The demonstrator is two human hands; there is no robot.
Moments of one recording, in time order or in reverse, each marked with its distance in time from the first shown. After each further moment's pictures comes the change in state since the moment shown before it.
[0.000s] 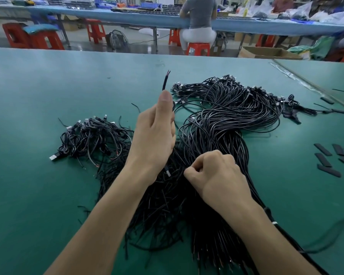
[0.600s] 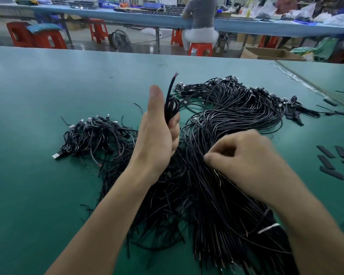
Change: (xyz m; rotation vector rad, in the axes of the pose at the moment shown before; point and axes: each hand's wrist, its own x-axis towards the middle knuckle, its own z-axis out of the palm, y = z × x) left_hand -0.001 0.002 -0.001 -0.174 -0.069 -0.088; right_hand 0.001 0.010 -0.058 0.216 0.014 -0.191
